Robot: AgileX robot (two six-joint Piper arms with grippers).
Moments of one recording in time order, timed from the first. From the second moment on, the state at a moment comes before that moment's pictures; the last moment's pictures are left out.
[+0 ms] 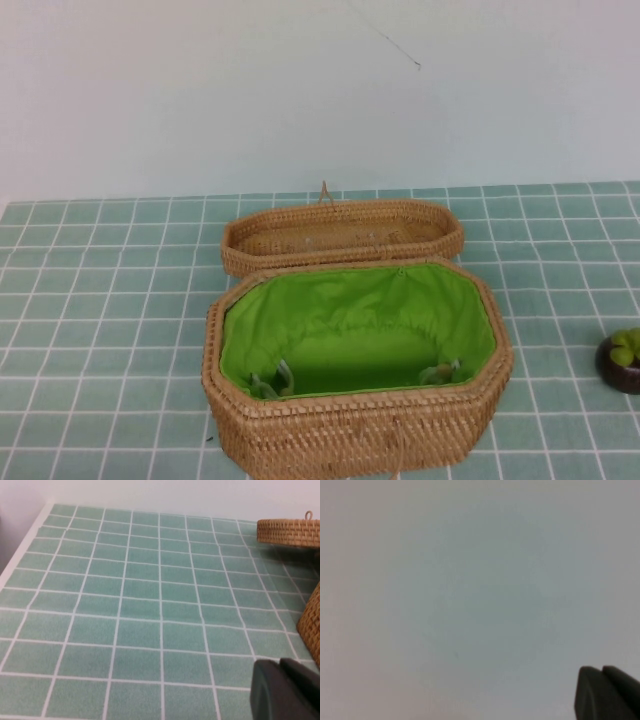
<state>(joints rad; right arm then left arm) 0.05 0.29 -0.48 0.43 0.10 -0.20 -0.06 -0.03 0.04 -0.01 0.30 -0.21</state>
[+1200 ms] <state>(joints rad) 0.05 1.30 -1.26 0.06 1.04 -0.08 -0.06 -0.03 0.04 -0.01 0.30 -0.21</state>
